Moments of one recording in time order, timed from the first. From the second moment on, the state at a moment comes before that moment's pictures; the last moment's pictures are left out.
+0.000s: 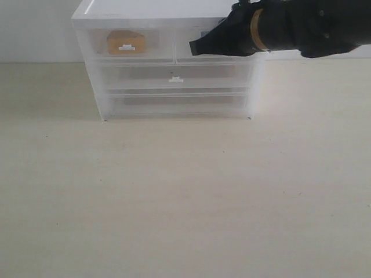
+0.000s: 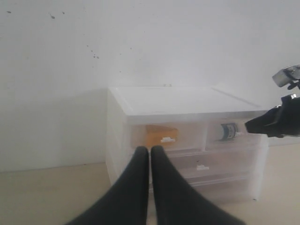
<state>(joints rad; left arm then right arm) -0.13 0.20 -0.21 1.42 -0.12 -1.55 0.51 1.72 -1.17 -1.72 0.06 1.69</state>
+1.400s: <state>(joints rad) -0.13 0.20 -0.20 1.42 -0.15 -1.56 0.23 0.27 0.00 0.17 -0.01 -0.02</state>
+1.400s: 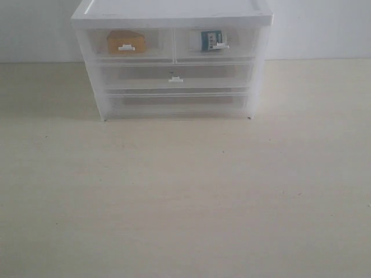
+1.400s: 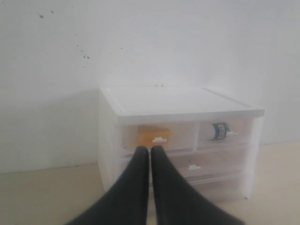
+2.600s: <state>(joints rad) 0.08 0.00 -0.16 1.43 -0.04 -1.39 -0.01 0.00 0.00 0.17 0.14 -0.02</state>
